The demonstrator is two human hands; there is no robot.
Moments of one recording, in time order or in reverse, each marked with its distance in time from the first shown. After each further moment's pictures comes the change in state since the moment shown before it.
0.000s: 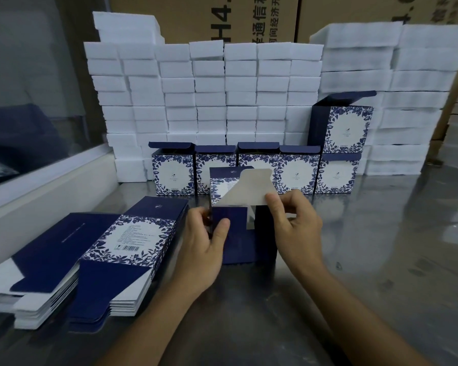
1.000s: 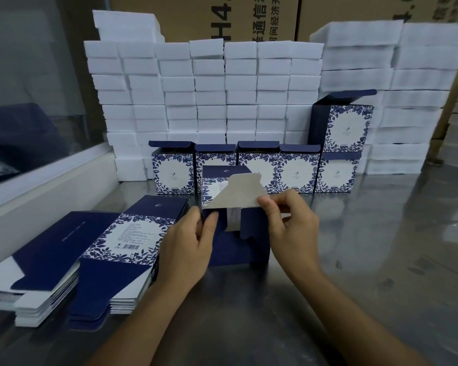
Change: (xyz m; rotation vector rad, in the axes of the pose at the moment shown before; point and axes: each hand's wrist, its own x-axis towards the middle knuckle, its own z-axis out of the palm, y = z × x) left_hand 0.005 -0.003 -0.018 0.287 0.142 0.227; right_hand -0.006 -0.006 0.006 -0.041 0.017 -0.095
